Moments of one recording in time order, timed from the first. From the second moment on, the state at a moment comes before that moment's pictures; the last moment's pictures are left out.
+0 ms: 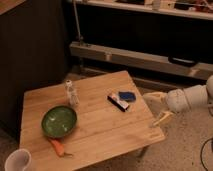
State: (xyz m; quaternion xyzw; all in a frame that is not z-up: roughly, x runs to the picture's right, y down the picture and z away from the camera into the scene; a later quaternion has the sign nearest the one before) arm 0.186 0.089 0.596 -0.27 -0.45 0.16 0.83
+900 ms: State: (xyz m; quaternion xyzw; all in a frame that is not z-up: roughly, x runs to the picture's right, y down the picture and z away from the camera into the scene) arm 0.186 0.085 0.603 -0.27 -0.44 0.16 0.84
